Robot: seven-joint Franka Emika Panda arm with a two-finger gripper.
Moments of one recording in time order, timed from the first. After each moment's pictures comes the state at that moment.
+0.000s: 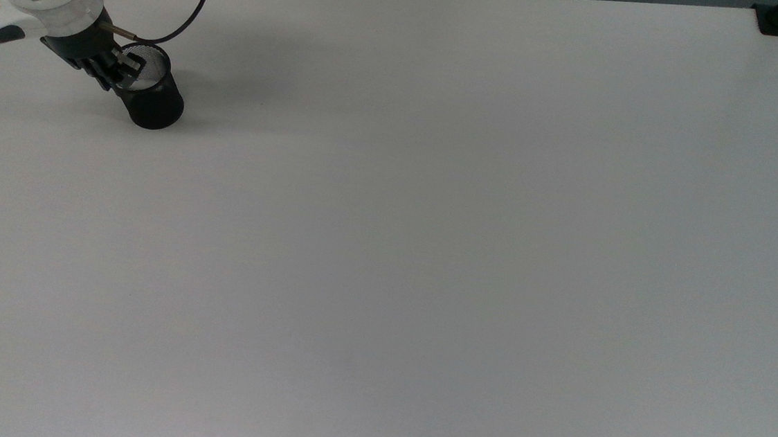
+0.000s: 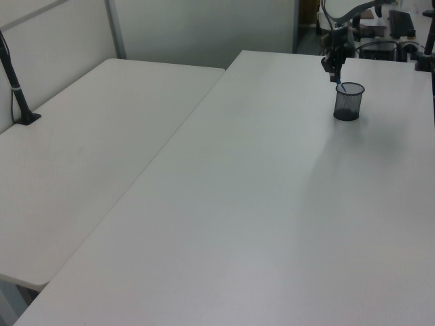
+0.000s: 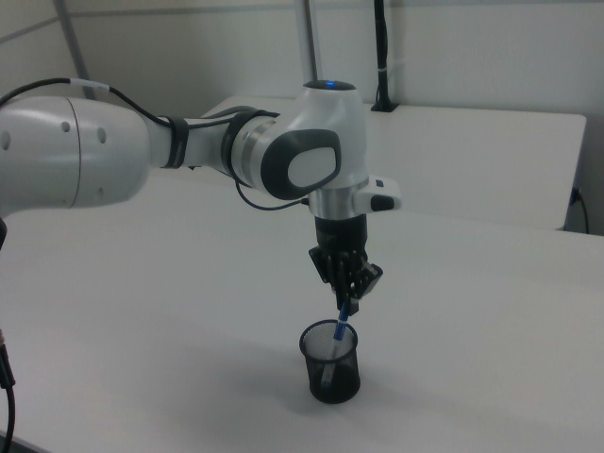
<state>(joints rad) -0.32 0.32 -0.10 -1.64 -0.07 1.89 -0.11</state>
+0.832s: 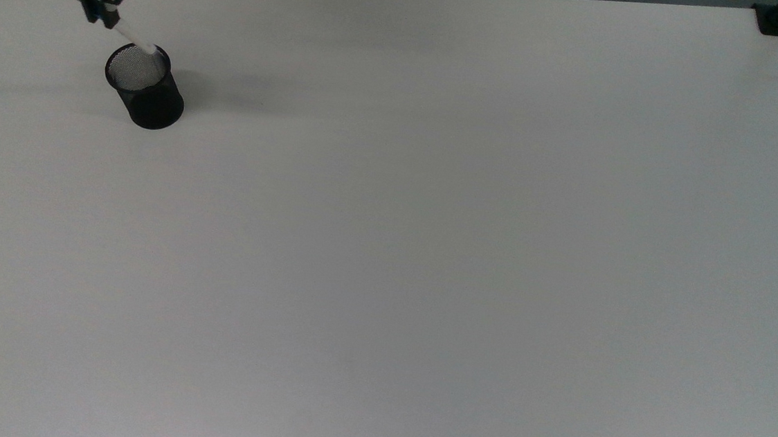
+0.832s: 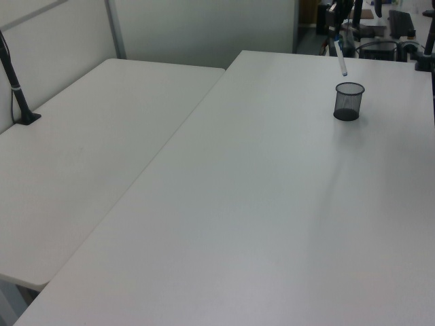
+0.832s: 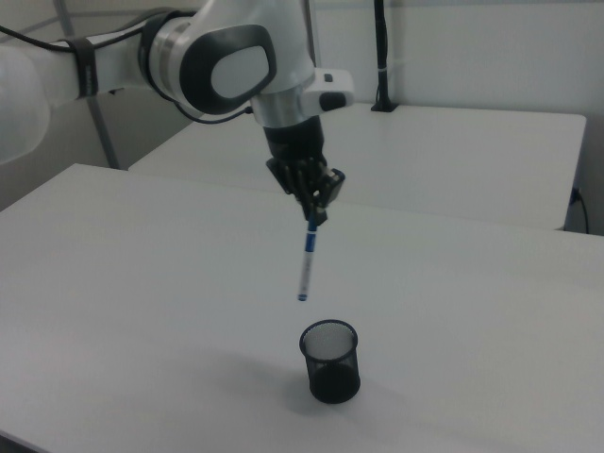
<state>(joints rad) -0.28 0.09 -0.07 -1.62 0.00 1.85 -0.13</state>
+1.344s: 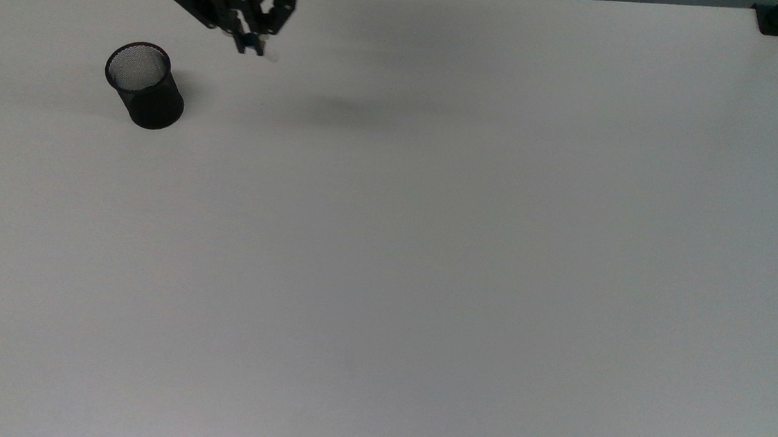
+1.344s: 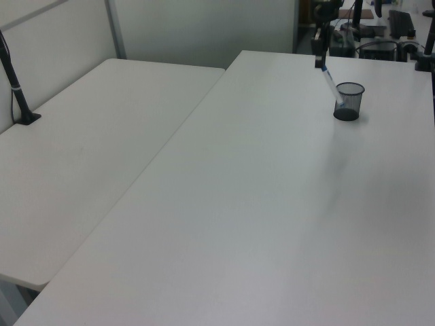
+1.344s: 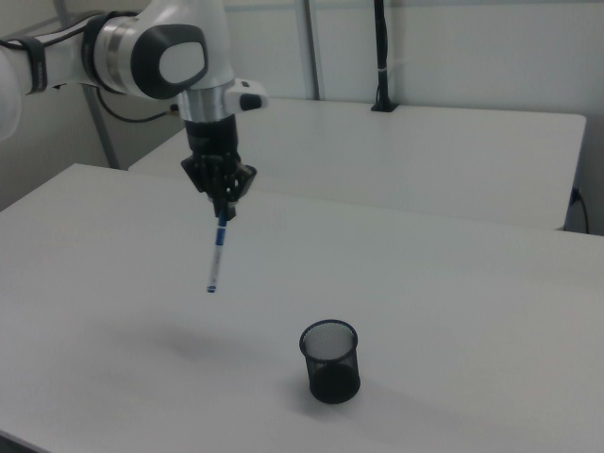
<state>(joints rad) -0.03 0.11 -0.06 -1.63 0.02 1.70 -0.10</state>
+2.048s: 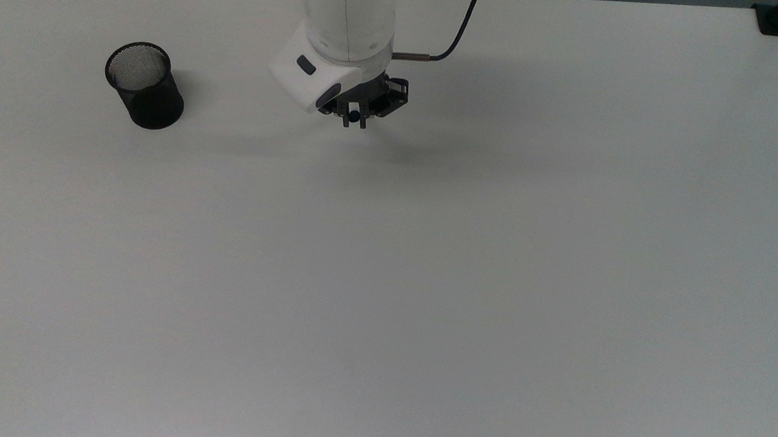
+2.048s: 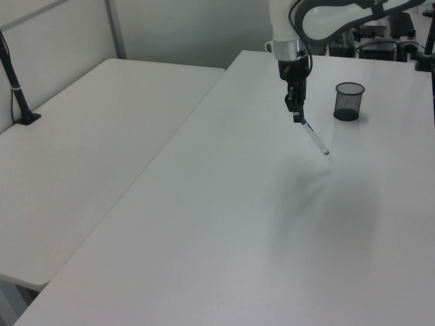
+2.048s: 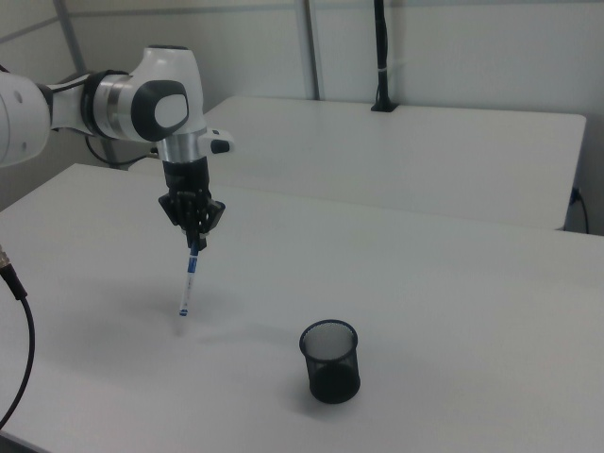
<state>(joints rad) 0.15 0.29 -0.06 -1.63 0.02 1.78 0.03</state>
